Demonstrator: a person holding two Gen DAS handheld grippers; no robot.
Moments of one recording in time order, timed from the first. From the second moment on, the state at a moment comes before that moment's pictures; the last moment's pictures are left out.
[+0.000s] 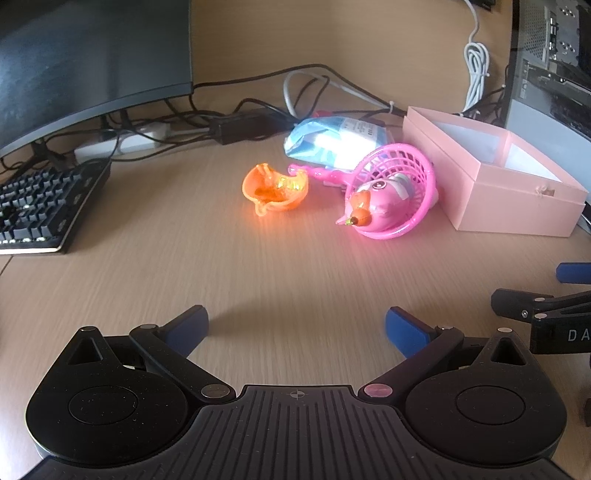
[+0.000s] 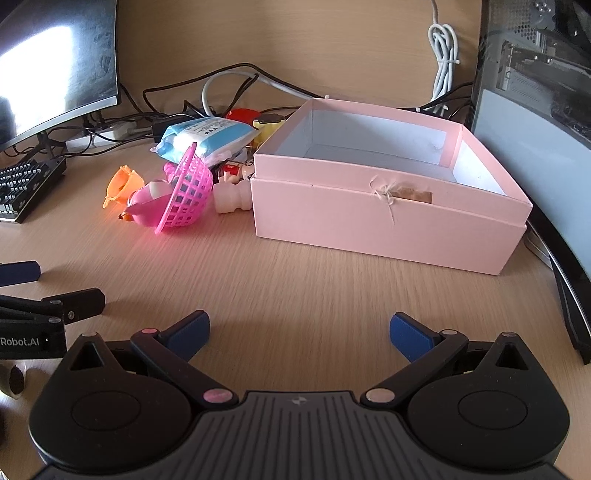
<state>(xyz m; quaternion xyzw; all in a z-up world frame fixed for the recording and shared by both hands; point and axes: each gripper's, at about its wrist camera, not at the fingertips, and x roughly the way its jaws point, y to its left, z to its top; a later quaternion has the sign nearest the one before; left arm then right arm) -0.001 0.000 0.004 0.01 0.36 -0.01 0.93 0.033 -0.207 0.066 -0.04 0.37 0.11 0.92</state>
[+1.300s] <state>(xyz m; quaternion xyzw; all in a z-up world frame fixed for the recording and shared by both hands) -0.016 0.080 0.021 -0.02 0.32 -0.03 0.95 0.013 -0.109 0.108 -0.20 0.17 0.21 0.94</state>
